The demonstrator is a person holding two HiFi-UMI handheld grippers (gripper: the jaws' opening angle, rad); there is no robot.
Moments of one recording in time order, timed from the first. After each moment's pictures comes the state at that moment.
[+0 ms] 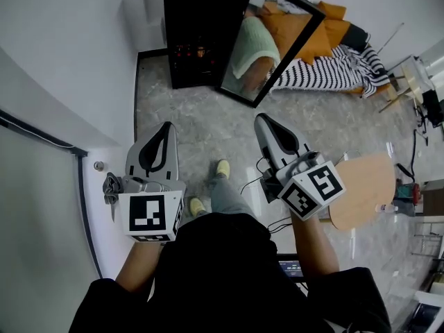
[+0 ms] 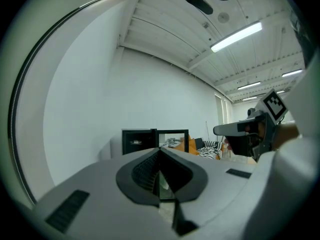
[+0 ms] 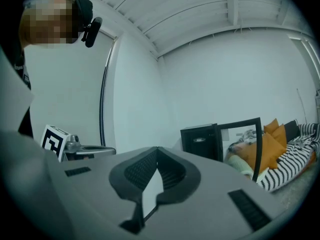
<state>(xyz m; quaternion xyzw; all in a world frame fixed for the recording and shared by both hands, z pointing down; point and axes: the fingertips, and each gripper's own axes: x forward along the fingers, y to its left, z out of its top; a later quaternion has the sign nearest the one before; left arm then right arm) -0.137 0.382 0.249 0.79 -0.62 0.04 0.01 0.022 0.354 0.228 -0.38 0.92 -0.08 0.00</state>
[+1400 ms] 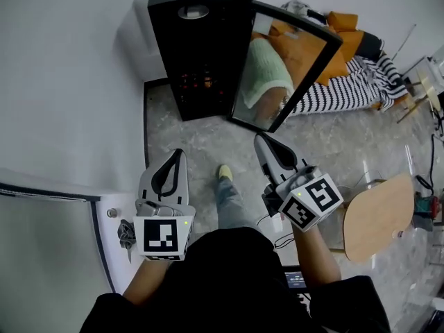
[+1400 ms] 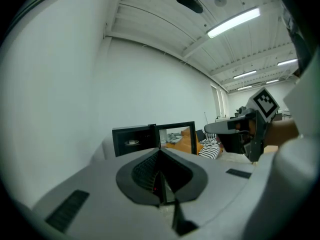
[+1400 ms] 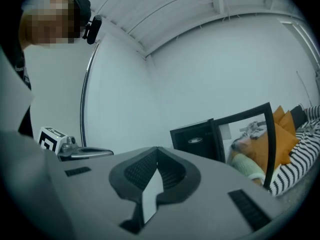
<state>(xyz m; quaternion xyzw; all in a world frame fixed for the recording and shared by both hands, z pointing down) -0.121 0.211 0.264 0.80 -0.60 0.08 0.01 0.023 0.172 0.258 -0.37 0.92 -0.12 0.04</state>
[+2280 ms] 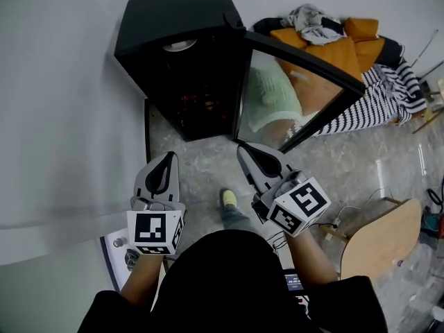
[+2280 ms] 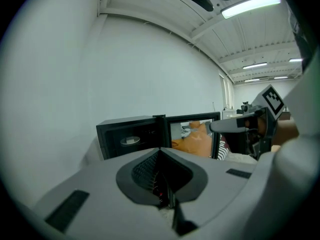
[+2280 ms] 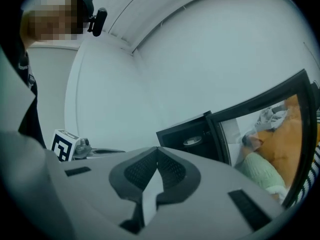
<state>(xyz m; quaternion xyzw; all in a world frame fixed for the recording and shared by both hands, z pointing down) -0.114 -0.037 0.281 0.79 -0.60 0.15 0.04 0.022 -0.057 0.270 -0.32 0.93 -0.17 0.04</state>
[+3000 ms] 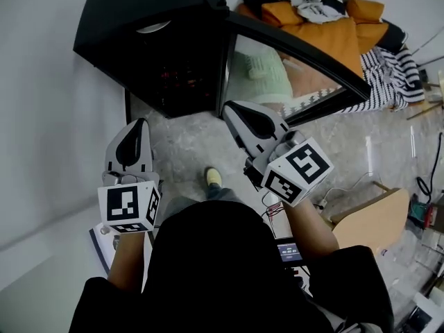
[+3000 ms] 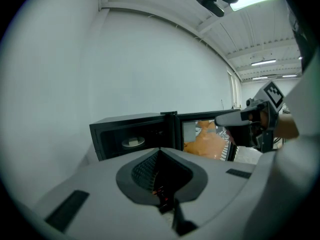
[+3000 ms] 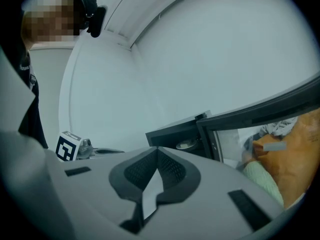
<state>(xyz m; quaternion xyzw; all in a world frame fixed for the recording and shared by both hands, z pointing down) -0.120 -0.133 0.290 0.76 -0.62 0.15 0.06 0.033 -0.162 0.269 -0.30 0.94 -0.17 0.01</state>
